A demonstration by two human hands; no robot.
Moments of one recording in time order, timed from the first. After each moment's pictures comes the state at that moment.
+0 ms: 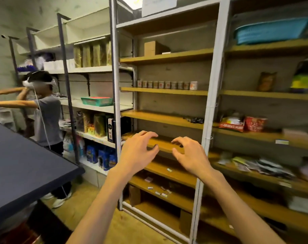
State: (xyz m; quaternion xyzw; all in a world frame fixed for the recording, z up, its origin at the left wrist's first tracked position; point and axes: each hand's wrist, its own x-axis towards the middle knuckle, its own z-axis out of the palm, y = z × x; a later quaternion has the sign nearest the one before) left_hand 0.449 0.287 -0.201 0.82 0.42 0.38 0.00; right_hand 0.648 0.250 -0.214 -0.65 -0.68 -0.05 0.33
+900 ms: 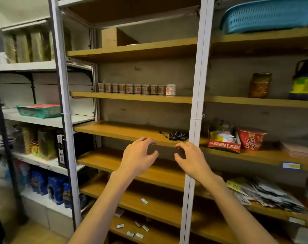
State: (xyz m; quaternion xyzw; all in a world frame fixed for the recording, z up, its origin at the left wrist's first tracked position) left_hand 0.660 0.605 -0.217 0.85 0.38 0.37 0.04; right_hand 0.854 0.528 -0.228 -0.71 -0.61 -0.03 0.36
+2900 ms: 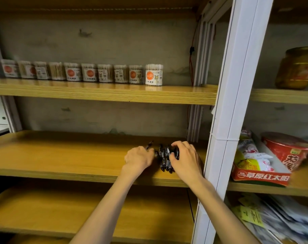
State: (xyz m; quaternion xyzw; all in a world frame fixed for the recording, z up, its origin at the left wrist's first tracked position) left_hand 0.916 0.993 -0.259 0.84 0.50 0.15 0.13; right_hand 1.021 0.862 -0.271 -0.80 -0.45 -0.13 0.38
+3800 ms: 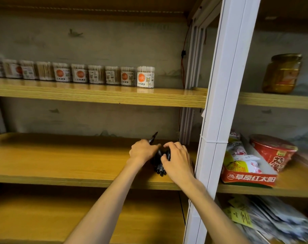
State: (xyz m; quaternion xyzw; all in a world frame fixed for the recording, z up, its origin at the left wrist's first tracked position) left_hand 0.963 0.995 -0.243 0.84 0.44 0.21 0.24; right_hand 1.022 0.860 -0.265 -0.80 -0.45 -0.14 0.37
